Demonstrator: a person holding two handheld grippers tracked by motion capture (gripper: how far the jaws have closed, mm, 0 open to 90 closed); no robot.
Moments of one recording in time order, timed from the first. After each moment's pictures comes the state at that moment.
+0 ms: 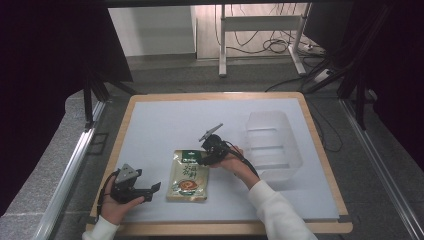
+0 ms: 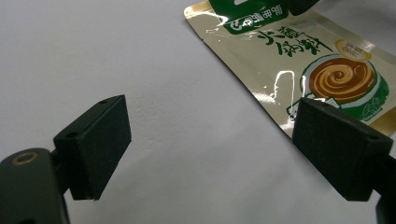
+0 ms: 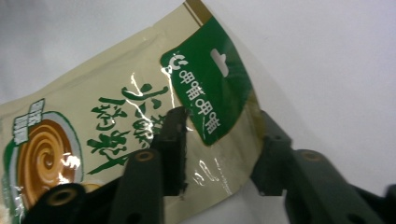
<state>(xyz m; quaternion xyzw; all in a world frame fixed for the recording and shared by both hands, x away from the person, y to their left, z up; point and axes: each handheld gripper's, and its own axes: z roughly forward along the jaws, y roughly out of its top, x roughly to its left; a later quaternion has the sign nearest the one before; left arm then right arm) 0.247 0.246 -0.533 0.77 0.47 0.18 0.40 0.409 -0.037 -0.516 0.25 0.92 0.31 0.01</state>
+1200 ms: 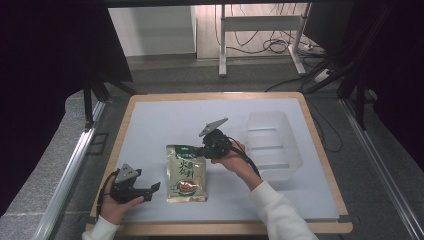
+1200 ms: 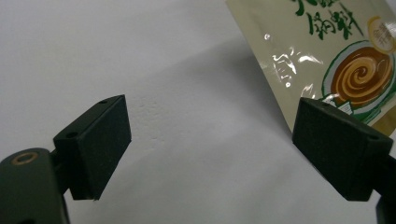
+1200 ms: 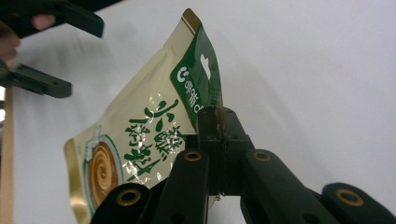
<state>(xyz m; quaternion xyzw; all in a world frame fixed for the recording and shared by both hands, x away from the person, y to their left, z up) 0.247 0.247 -0.533 0.77 0.47 0.18 0.40 0.387 -0.042 -0.461 0.20 0.90 0.38 0.03</state>
